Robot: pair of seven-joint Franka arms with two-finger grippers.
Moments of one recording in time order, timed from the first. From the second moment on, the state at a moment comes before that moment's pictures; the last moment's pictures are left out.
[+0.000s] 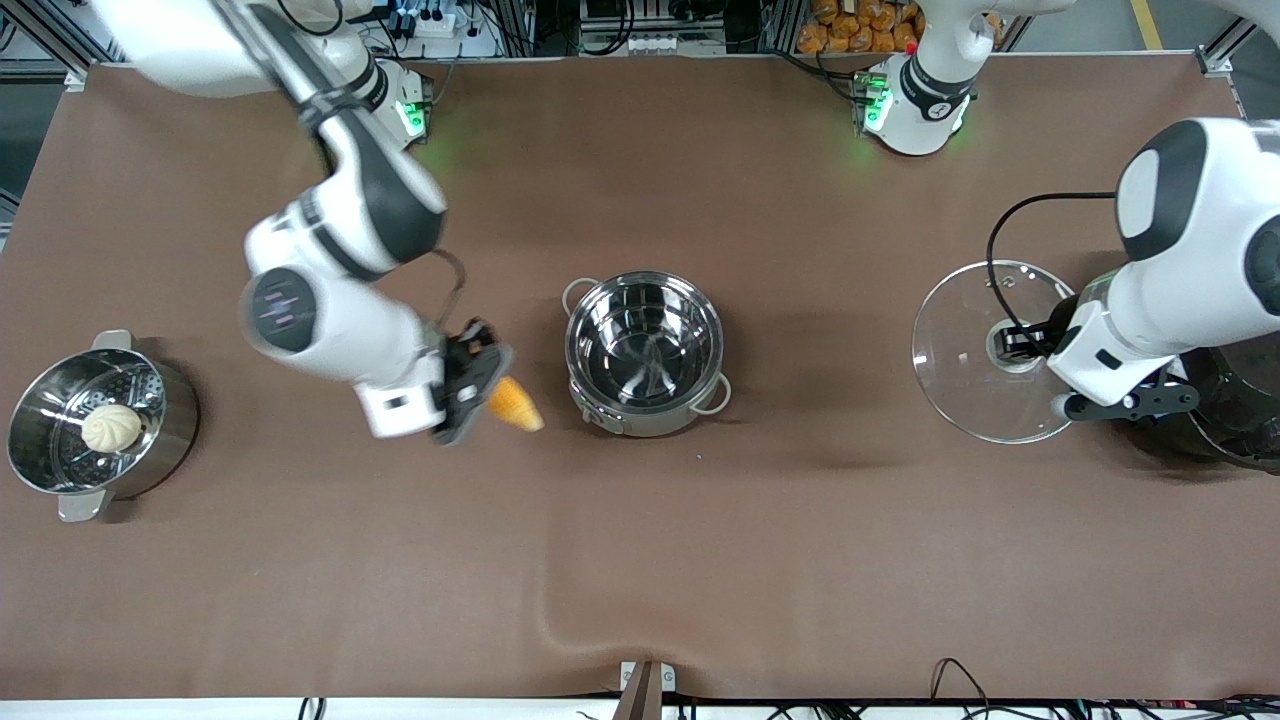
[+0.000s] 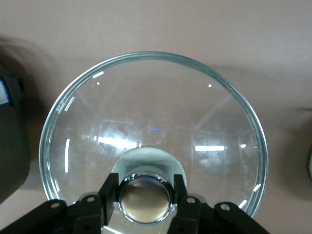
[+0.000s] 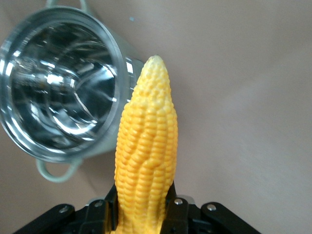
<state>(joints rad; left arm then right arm) -0.12 0.23 0.00 -1.66 0.03 1.73 -0.21 0.09 0.50 0.46 -1.50 0.03 1.94 -0.48</state>
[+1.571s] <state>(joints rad) -0.12 0.06 0.00 -2.19 0.03 2.25 -0.21 0.42 0.65 0.44 -1.48 -0.43 2.22 0.13</state>
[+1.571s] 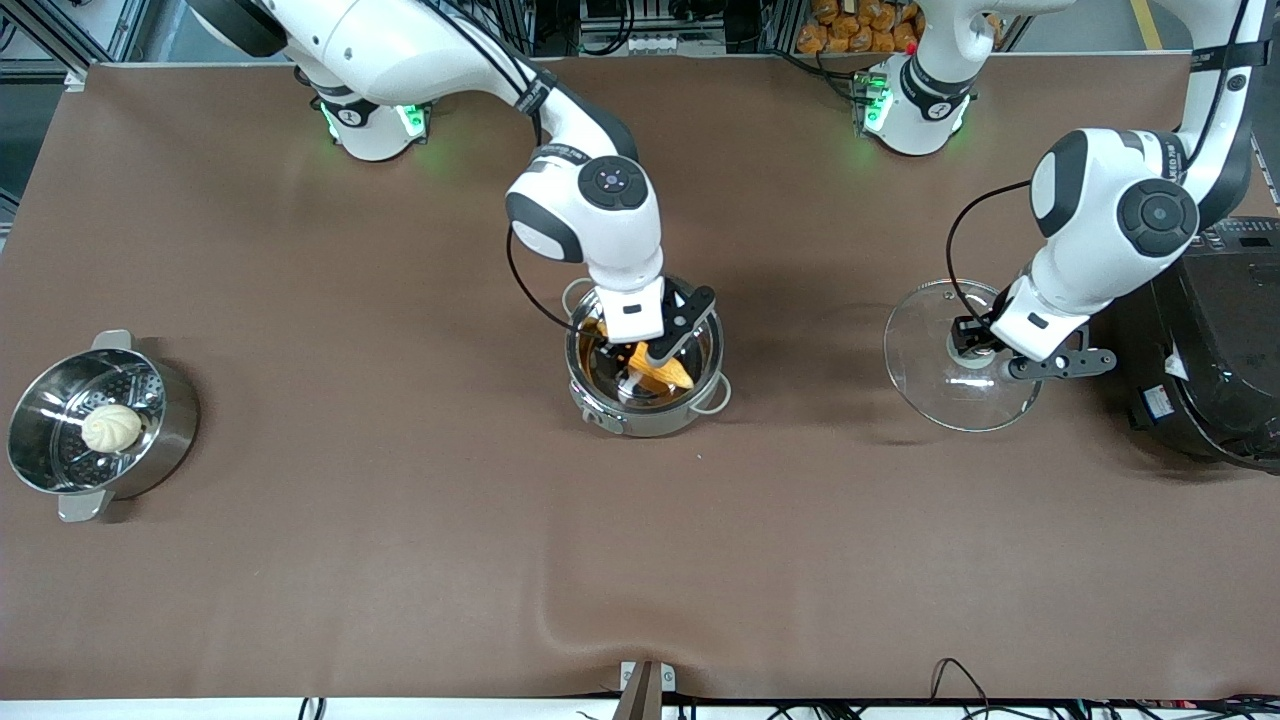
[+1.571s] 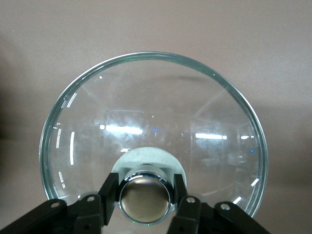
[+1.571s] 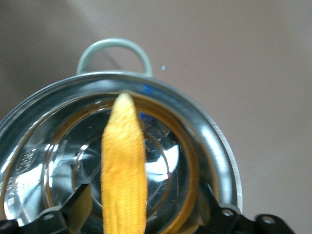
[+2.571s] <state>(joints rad) -0.12 0.06 0.00 -2.28 0.03 2.36 -0.21 -0.04 0.44 0.44 -1.46 -0.19 1.87 -0.15</state>
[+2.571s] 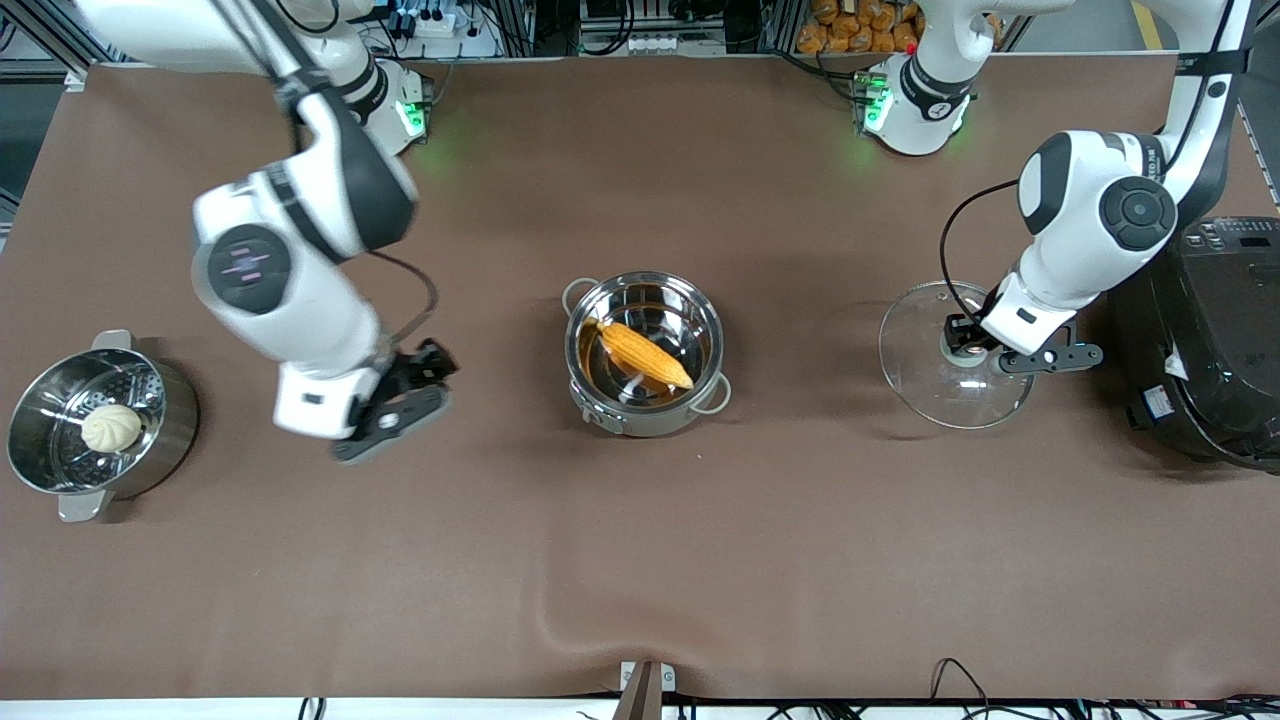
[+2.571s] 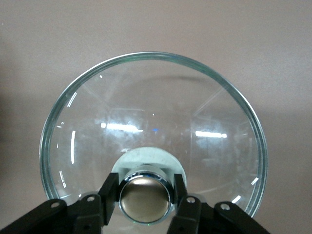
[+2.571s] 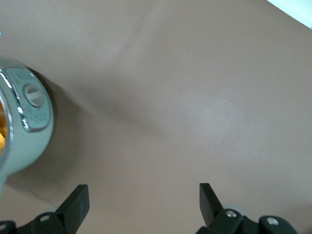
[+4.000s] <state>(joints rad) -0.11 0.15 0.00 -2.29 0.03 2.56 -0.21 0.07 0.04 -0.12 -1.46 0.11 1.39 0.02</state>
